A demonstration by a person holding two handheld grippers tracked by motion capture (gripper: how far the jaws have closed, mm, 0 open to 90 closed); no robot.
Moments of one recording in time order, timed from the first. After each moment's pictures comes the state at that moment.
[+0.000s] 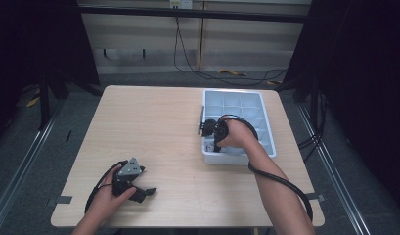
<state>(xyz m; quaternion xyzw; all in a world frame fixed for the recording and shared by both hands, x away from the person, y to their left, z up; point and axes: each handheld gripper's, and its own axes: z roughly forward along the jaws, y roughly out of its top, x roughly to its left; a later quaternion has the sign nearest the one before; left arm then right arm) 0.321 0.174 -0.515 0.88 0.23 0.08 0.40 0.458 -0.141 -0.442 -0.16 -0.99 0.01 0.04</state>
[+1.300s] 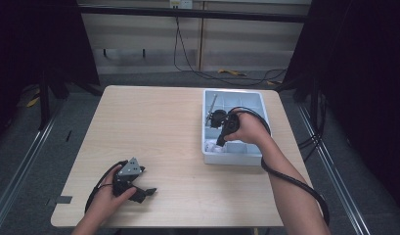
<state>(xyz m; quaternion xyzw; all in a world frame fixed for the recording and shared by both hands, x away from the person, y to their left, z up) 0.321 0.174 -0.515 0.88 0.23 0.08 0.40 0.443 -0.163 -0.389 -0.17 -0.98 -0.06 0.02</state>
